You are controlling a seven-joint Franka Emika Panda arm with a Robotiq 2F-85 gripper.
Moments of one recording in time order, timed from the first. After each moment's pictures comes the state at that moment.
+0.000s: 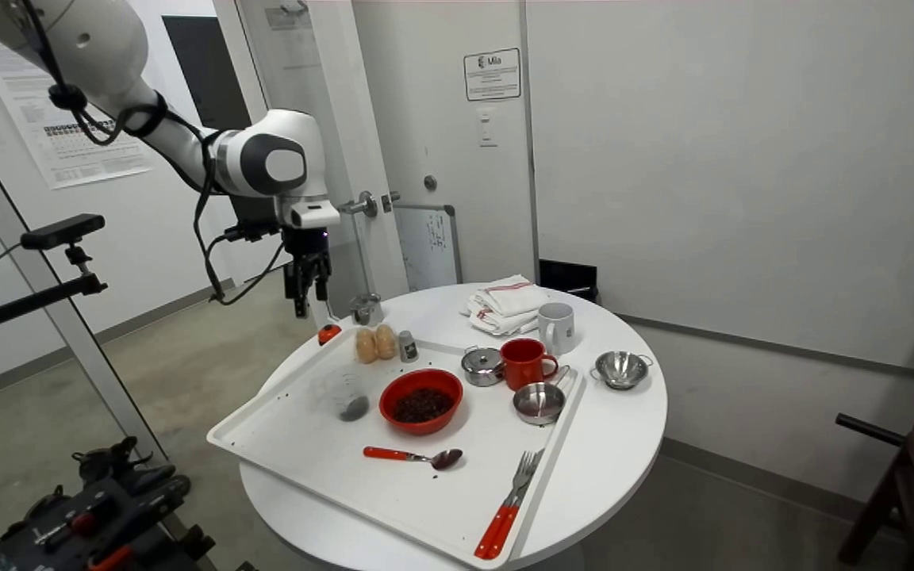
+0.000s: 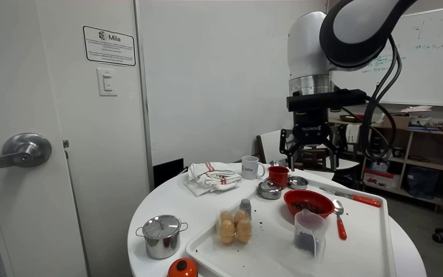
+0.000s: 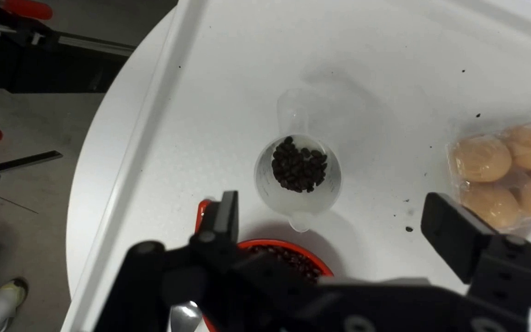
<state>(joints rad) 0.16 0.36 0.05 -2.00 0.06 2.21 1.24</state>
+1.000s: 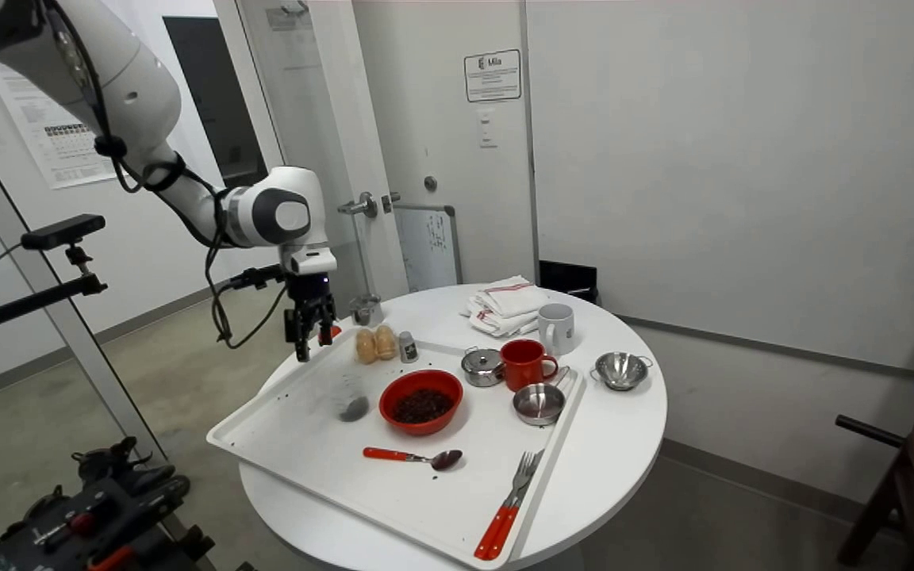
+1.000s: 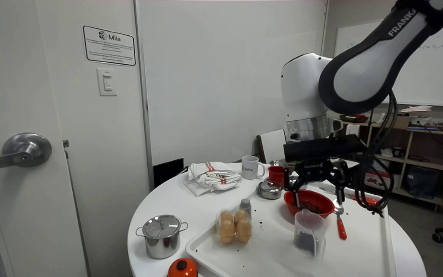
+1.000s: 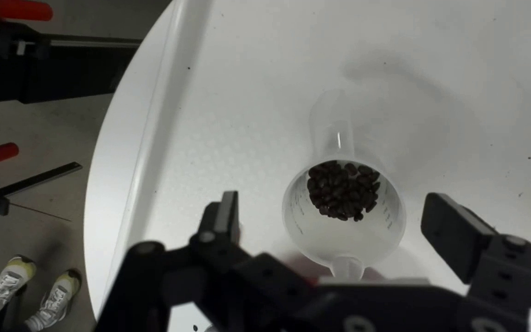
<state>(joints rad) 0.25 0.51 0.00 -2.00 -0.02 2.29 1.41</state>
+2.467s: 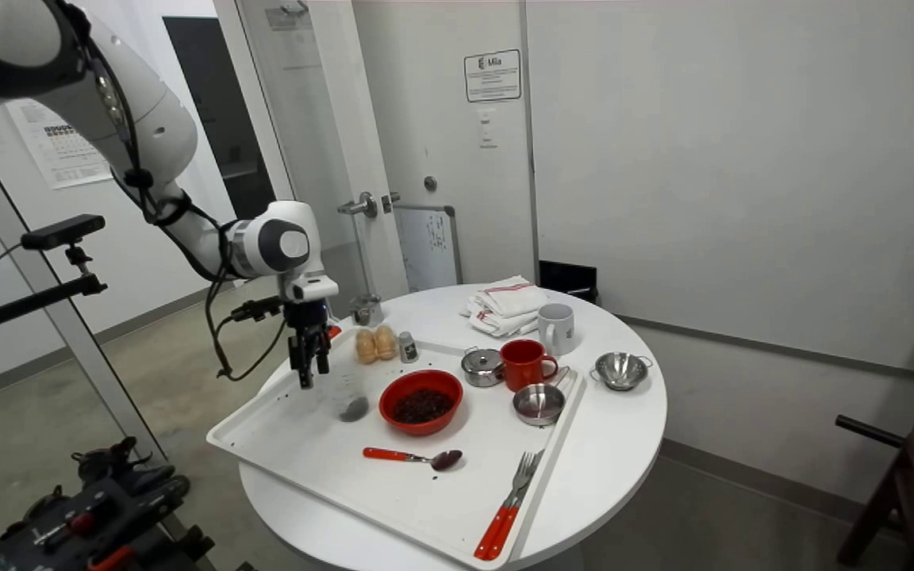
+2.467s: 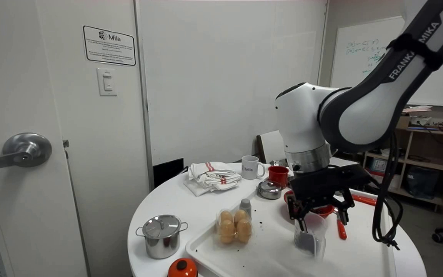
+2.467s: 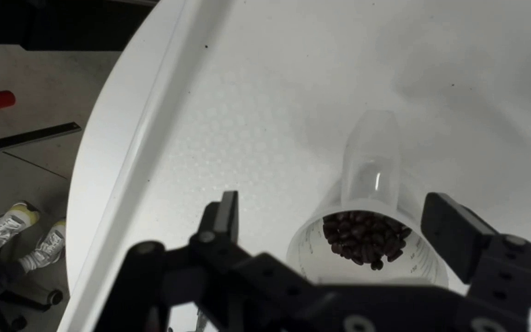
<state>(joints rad) 0.29 0.63 -0.01 -1.97 -0.13 2.30 1.35</state>
